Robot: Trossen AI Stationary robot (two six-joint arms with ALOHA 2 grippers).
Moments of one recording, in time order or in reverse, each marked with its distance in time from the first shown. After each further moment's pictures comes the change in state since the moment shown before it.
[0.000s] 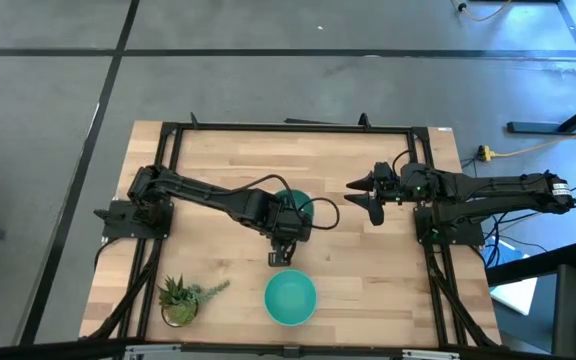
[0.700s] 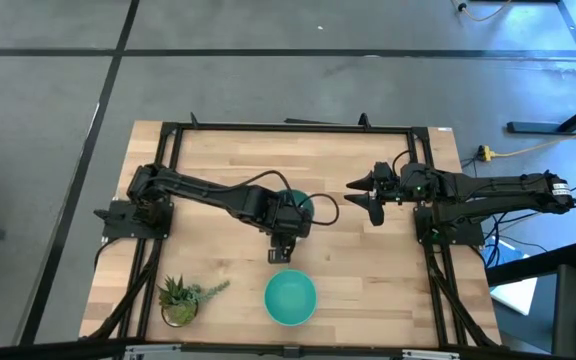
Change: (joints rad) left arm 0.012 -0.011 0.000 -0.006 0.003 0.006; right arm 0.000 0.000 0.000 0.000 0.000 -0.020
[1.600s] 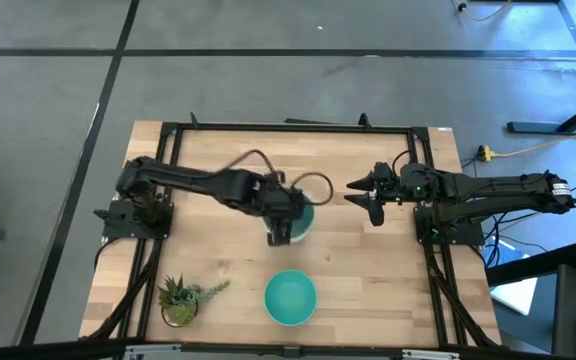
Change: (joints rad) left arm 0.044 -0.101 -0.001 0.010 -0.144 0.042; right arm 0.000 0.000 0.000 -0.008 0.001 -0.003
